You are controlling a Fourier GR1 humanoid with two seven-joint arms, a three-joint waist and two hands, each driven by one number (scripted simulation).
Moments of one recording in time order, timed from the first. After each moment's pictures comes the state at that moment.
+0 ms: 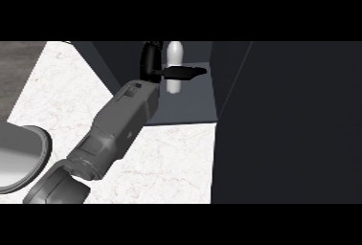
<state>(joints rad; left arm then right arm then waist) -1.18 0.01 -0.16 -0.20 0.51 0.36 -0.68 0.91 -0.12 0.02 -2.40 -0.26 0.52 -0.23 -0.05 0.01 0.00</state>
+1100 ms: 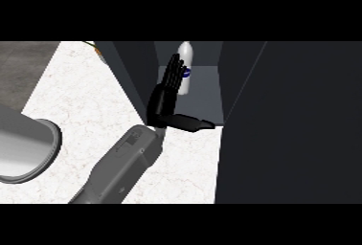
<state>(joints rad) -0.71 0.01 -0.44 -0.83 0.64 0.22 -0.61 0.91 -0.08 0.10 -2.41 -0.23 0.45 -0.19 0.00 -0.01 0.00</state>
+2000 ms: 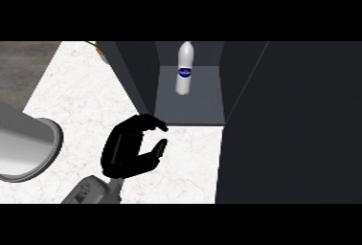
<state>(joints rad) -0.23 0.24 -0.54 -1.45 0.64 0.18 -0.49 0.94 -0.27 0.18 -2.43 -0.16 0.64 -0.23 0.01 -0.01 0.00</state>
